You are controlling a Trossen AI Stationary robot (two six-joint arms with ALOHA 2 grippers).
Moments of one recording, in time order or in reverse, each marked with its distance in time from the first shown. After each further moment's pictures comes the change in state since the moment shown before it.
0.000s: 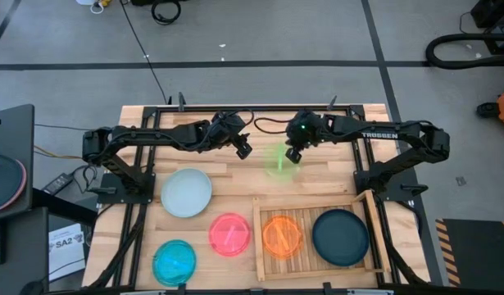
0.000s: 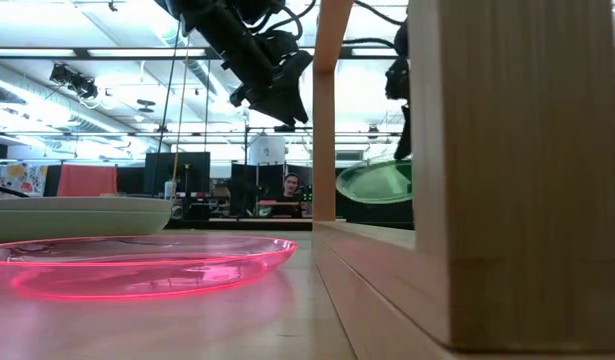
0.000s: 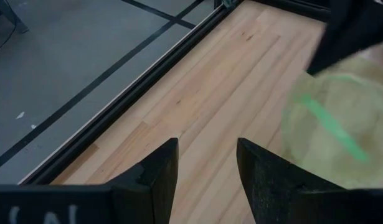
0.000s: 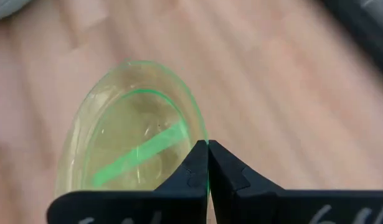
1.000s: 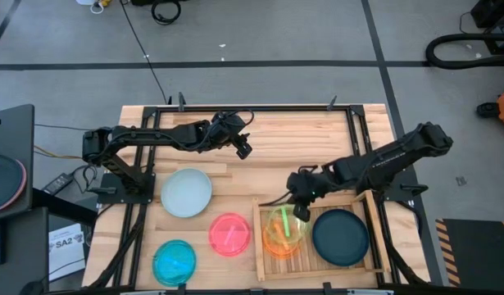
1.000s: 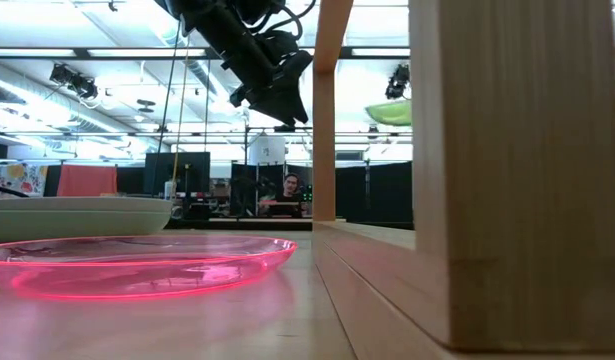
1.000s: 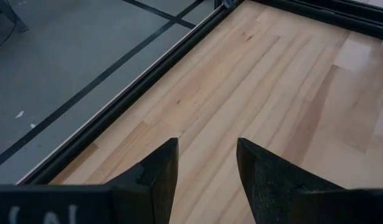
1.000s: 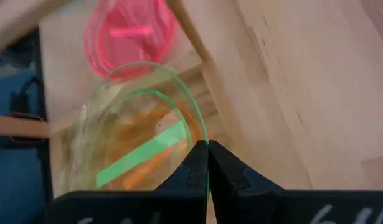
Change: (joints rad) left arm 0.000 0.000 0.000 0.000 0.000 -0.006; right arm 0.661 0.000 -0.005 -0.002 0.063 0.514
